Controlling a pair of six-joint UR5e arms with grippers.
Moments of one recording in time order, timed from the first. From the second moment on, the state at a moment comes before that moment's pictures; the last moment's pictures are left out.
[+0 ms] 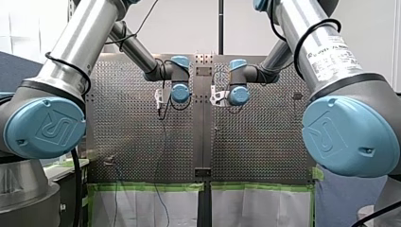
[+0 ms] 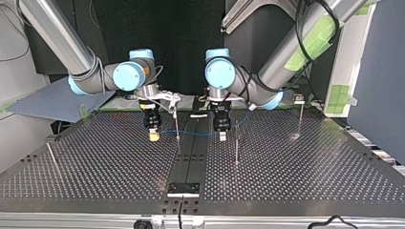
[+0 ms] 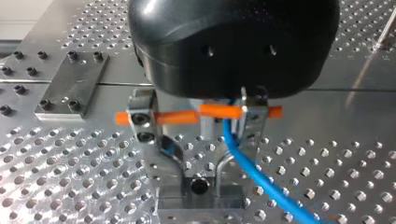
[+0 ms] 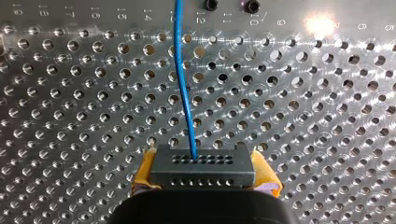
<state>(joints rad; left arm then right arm) -0.48 -2.00 -1.59 -2.63 -2.10 -1.60 2.14 -1.00 1.42 -0.40 1.68 1.54</state>
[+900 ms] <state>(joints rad) -0.52 -2.00 -1.67 -2.59 -2.10 -1.60 2.14 -1.00 1.42 -0.32 1.69 1.54</state>
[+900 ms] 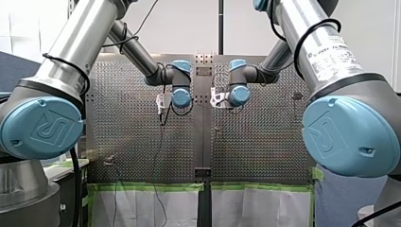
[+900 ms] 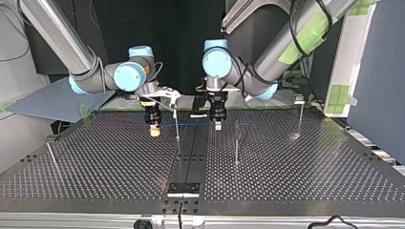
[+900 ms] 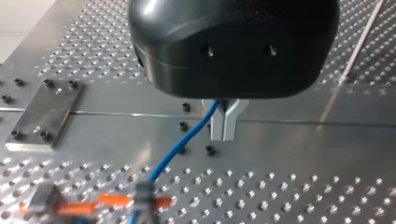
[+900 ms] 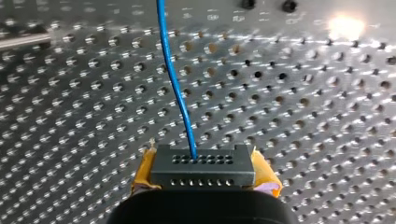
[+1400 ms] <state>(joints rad) -0.56 -2.00 -1.73 -2.53 -2.10 -1.60 2.14 -1.00 1.47 -0.30 1.72 1.54</state>
